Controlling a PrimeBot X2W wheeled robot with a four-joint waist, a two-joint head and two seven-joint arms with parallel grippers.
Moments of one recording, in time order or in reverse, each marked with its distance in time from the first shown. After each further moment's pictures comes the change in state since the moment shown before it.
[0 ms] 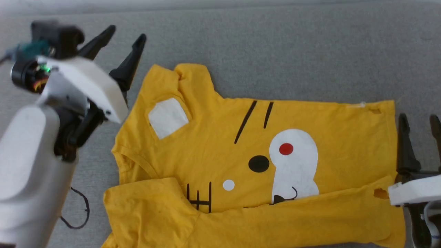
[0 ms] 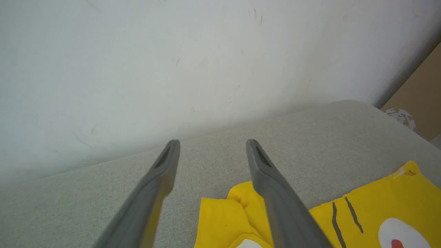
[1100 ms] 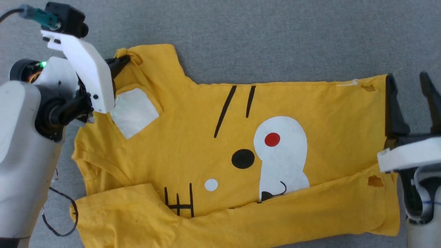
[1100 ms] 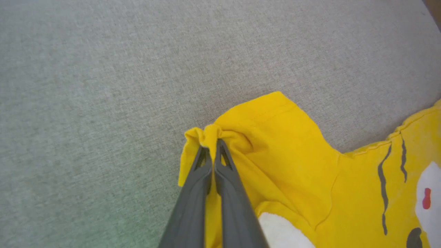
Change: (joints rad) left arm -0.151 0.047 -0.067 0.197 -0.190 -0.026 0.398; right arm -0.170 0.001 0.076 0.006 -0.067 0.000 0.039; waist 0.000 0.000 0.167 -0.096
